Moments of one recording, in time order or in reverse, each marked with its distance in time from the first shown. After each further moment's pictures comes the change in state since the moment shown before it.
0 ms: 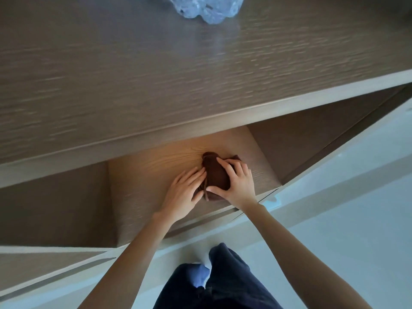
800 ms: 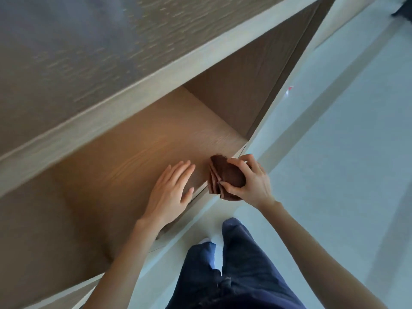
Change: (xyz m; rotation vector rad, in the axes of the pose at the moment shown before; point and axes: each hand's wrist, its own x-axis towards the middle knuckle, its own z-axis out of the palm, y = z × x) left_hand -0.013 0.019 -0.021 -0.085 -0.089 0.332; right_hand -0.103 -0.012 -0.063 -0.026 0.152 0.306
